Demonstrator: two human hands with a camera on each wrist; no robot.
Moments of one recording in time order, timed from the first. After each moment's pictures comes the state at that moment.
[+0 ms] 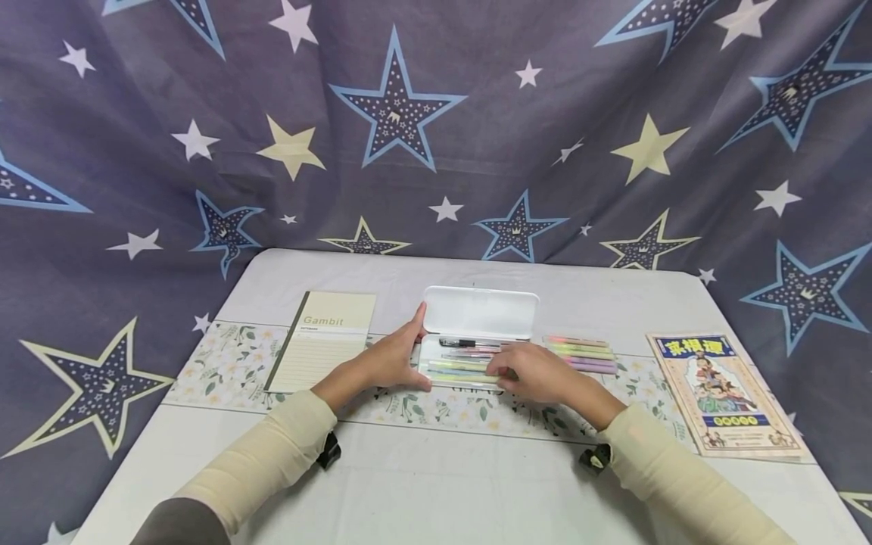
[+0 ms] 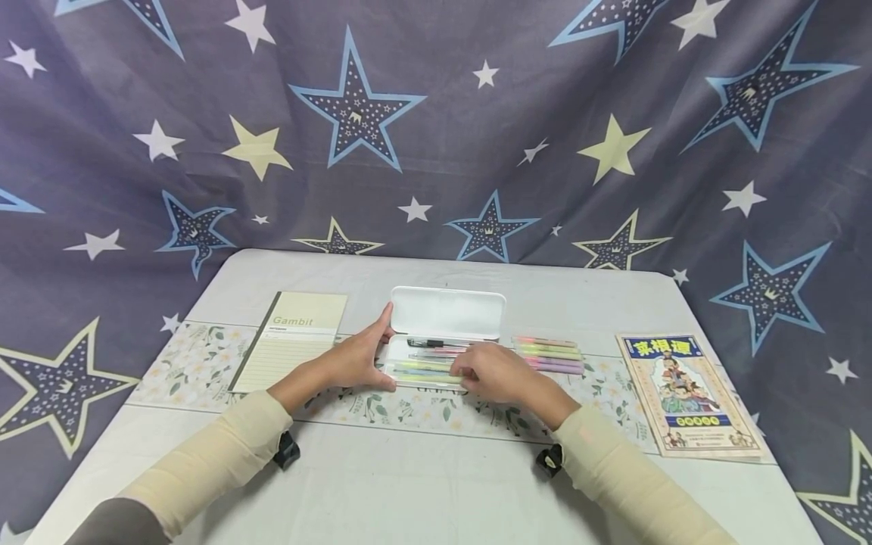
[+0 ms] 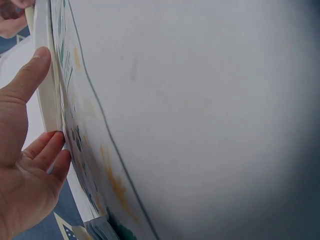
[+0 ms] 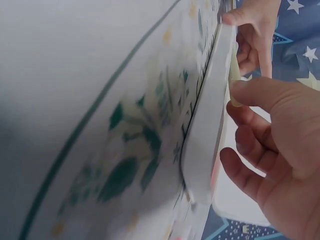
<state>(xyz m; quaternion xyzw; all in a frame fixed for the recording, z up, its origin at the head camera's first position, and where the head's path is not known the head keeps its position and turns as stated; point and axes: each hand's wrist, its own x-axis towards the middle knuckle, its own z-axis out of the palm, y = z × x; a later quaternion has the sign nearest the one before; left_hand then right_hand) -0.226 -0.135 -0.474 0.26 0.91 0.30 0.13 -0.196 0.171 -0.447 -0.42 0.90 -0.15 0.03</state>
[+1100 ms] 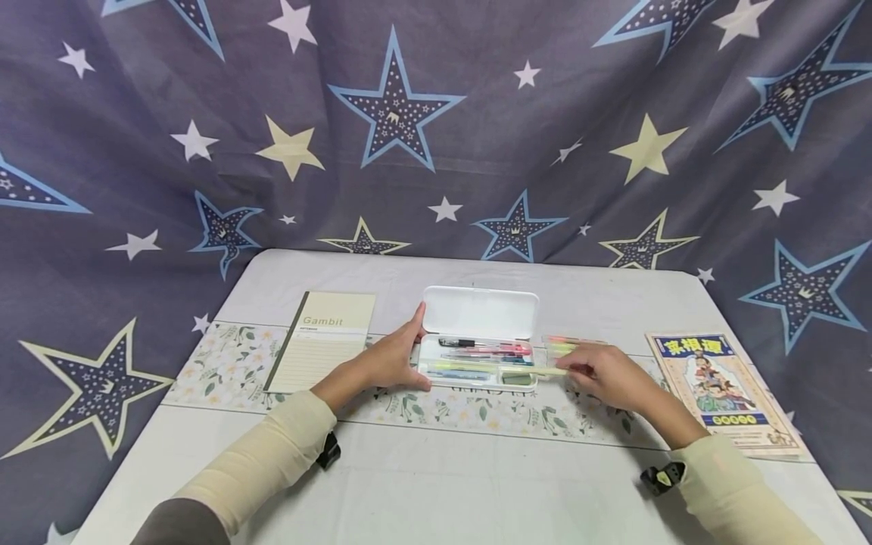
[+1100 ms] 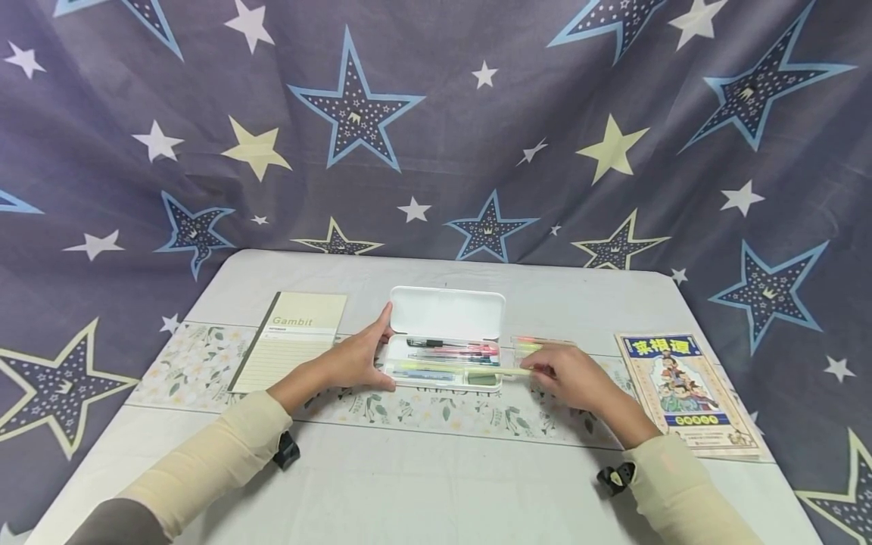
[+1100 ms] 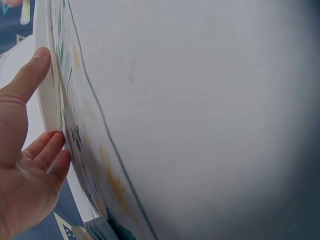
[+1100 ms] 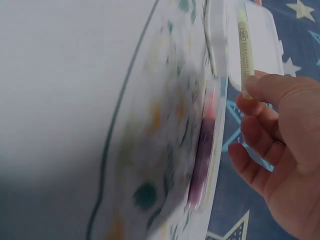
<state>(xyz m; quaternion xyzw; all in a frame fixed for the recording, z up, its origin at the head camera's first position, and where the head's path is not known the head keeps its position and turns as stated) -0.226 -0.134 -0.474 0.26 0.91 0.30 0.13 -0.180 0.278 -0.454 -0.33 0.92 -0.19 -0.06</state>
